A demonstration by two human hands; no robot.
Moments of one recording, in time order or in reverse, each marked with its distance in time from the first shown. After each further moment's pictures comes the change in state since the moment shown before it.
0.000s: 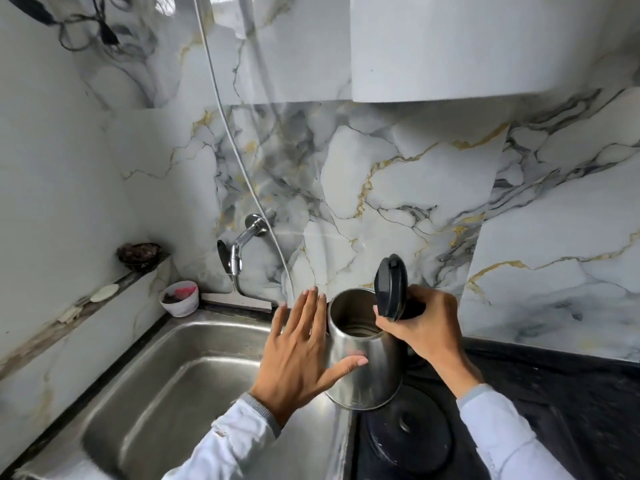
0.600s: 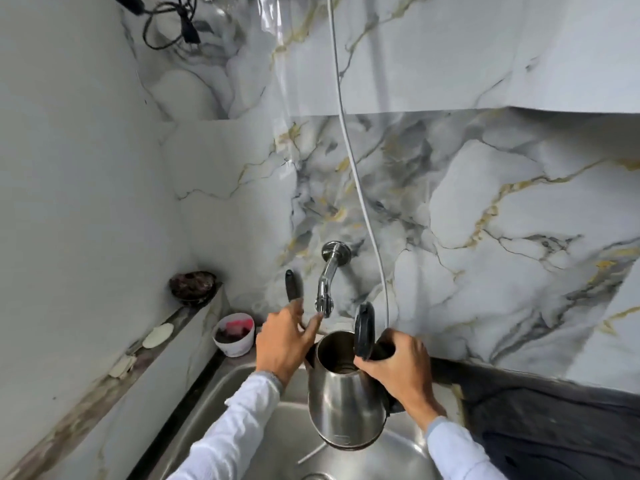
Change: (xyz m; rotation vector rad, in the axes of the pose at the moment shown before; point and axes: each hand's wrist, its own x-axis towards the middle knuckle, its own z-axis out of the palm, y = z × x) left_hand 0.076 -0.276 0.035 -0.525 0.084 -0.473; right_hand 0.026 -0.087 0.269 -0.101 -0.087 0.165
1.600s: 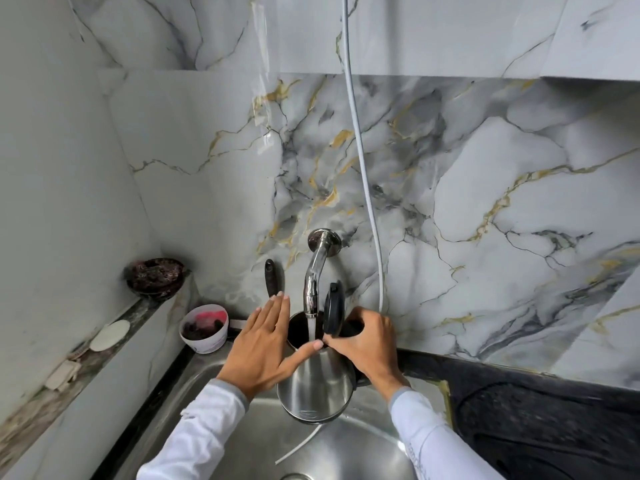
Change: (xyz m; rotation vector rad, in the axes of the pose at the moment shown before) left_hand 0.027 -0.054 0.031 0.349 -0.302 0.362; right_hand 0.051 -0.001 0.054 0.027 -0.006 -0.006
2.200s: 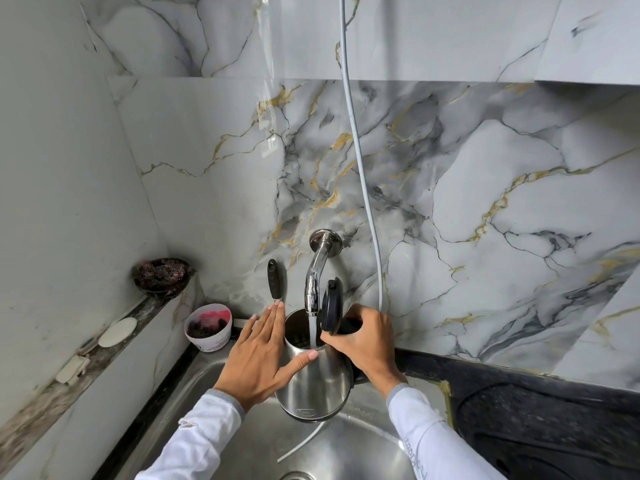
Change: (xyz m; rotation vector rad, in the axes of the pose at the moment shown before) left_hand -0.016 -0.007 0.013 0.064 0.047 -0.006; right_hand -0.002 -0.010 -0.006 0.044 0.009 -0.031
